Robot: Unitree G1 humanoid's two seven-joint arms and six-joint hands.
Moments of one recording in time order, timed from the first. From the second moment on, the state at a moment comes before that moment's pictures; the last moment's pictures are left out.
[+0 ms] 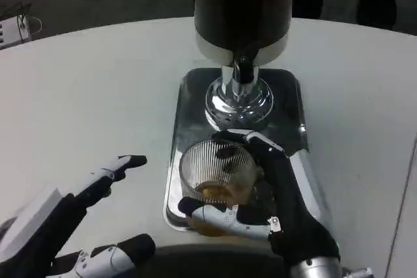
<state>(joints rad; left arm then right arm) 0.21 0.51 0.26 -0.41 0.20 -0.31 -0.29 -0.16 0.00 0.32 -0.17 -0.52 -0.04 -0.26</state>
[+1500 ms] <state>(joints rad) 0.33 0.51 0.24 -0.71 0.49 -0.32 -0.32 0.17 -0.32 -0.10 -1.00 -0.25 0.21 0.30</state>
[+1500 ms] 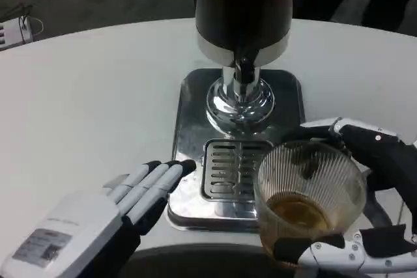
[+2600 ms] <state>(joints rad) 0.34 0.47 0.18 -0.75 0.58 -0.28 -0.32 0.24 -0.33 -0.15 -1.02 -0.25 0.12 0.31</state>
